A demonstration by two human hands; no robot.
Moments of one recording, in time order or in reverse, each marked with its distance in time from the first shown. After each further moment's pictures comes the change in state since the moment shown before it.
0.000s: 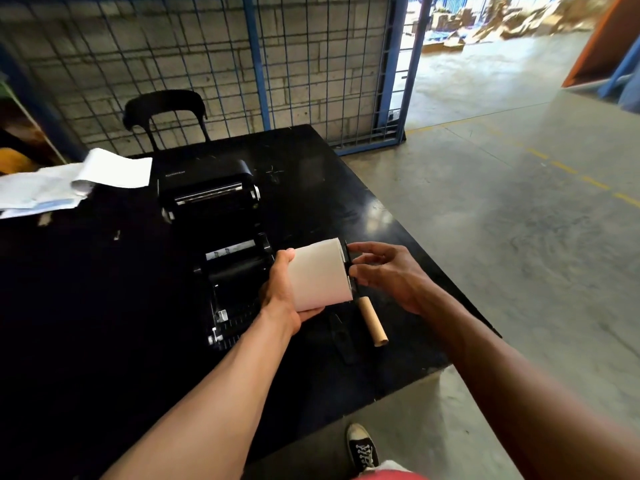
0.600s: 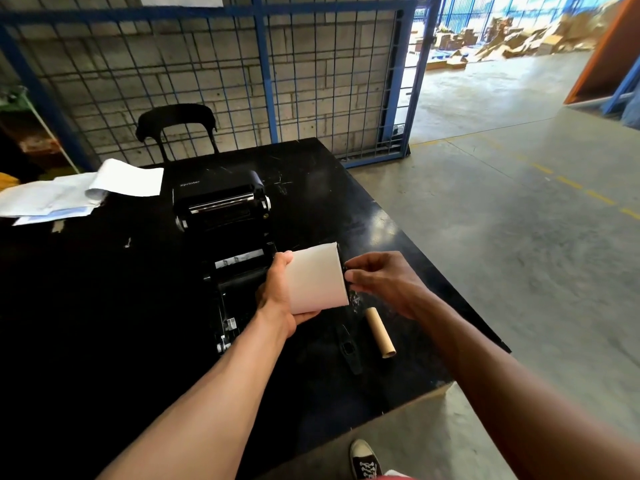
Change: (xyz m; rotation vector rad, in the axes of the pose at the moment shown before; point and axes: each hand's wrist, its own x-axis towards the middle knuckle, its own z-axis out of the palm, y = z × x) left_hand -0.001 0.018 -0.012 -0.001 -0.005 0.048; right_hand 0.007 -0.014 0.025 0.003 0.070 0.005
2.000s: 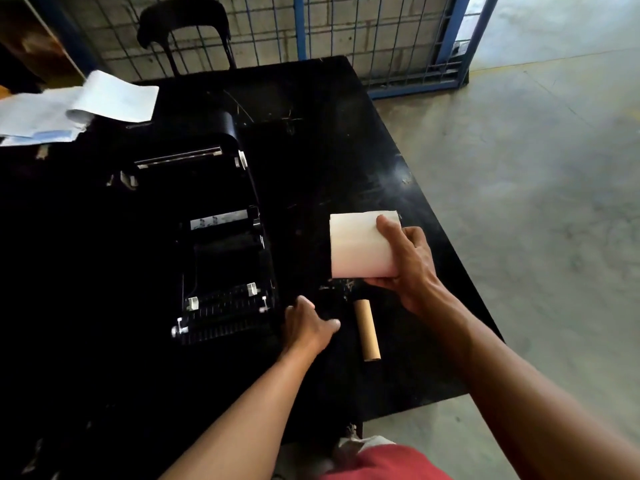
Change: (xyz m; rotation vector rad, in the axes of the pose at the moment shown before) left_hand 0.063 -0.113 0.047 1.193 0.204 -0.042; right_hand 0.083 0.056 -0.048 0.330 0.216 0.362
